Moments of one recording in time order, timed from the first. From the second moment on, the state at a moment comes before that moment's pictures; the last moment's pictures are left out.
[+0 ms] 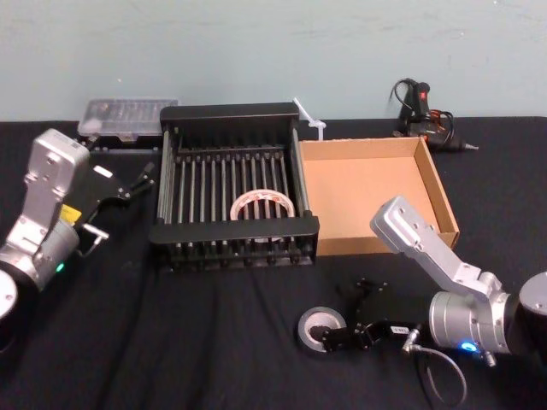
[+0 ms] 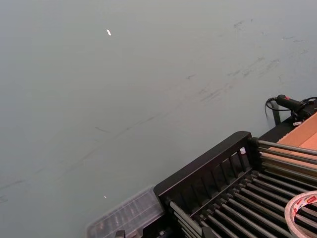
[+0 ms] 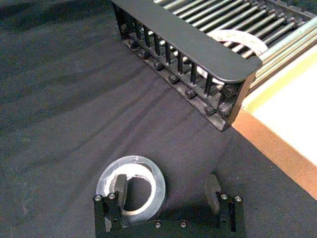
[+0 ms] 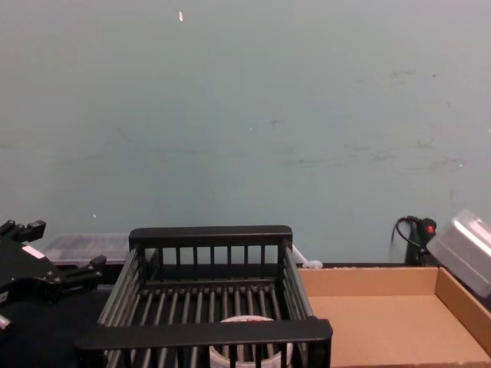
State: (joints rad) left arm -0.20 0.60 0.45 -1.41 -0.25 -0.12 0.03; right arm 0.20 0.63 -0.60 -1.65 0.38 0.49 0.52
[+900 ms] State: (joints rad) left arm -0.20 0.60 0.45 -1.41 -0.25 -0.12 0.03; right arm 0.20 0.63 -0.60 -1.65 0.38 0.49 0.52
